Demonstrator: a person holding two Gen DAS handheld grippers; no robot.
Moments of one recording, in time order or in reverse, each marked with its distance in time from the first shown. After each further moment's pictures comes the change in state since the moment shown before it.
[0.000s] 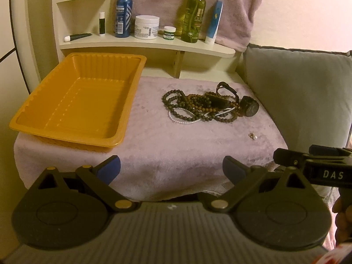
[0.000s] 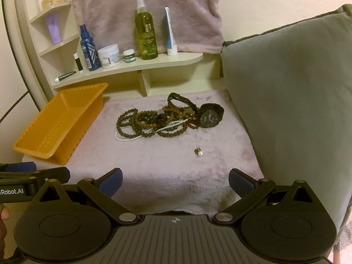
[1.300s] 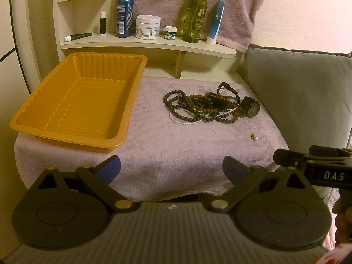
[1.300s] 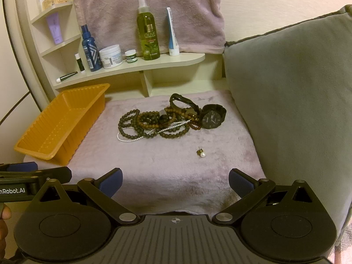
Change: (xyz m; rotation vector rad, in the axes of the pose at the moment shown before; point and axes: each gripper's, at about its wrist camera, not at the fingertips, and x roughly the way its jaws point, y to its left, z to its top) left arm 0.001 0.000 0.001 -0.005 -0.001 0.002; right arm 0.000 0.002 0.002 0.002 0.000 0.003
